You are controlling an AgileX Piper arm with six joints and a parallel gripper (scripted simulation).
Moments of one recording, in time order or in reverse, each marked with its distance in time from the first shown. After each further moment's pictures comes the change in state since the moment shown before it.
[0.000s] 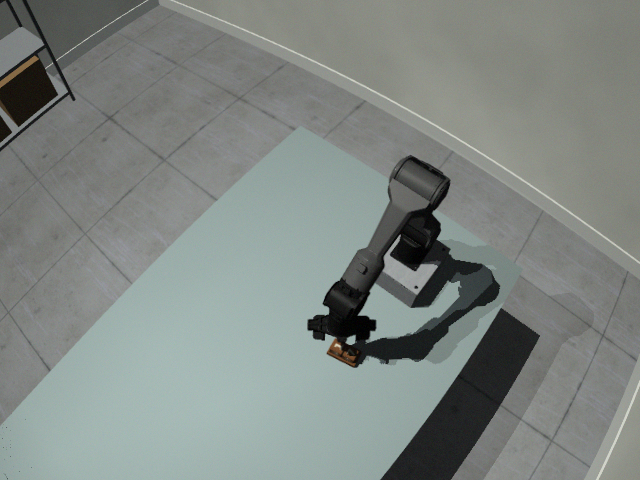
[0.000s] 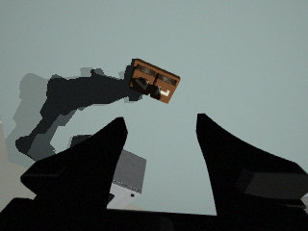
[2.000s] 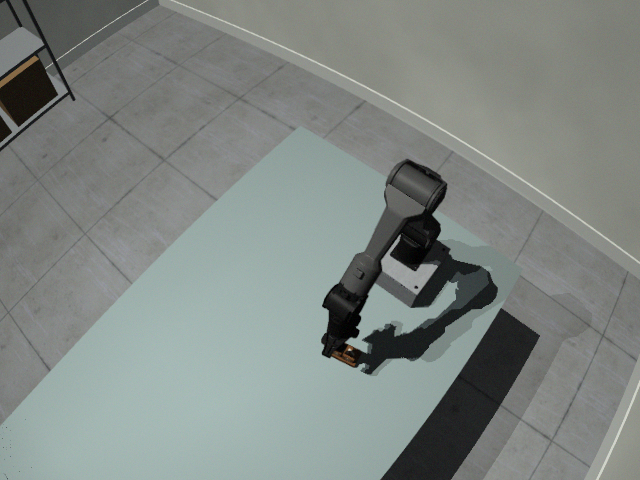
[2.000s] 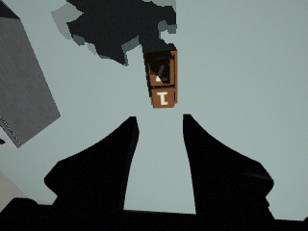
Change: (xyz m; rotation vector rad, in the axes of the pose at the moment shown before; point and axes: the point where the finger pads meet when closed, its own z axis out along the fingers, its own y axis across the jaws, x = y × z) arm 0.001 0.001 0.019 -0.004 -0.012 -1.089
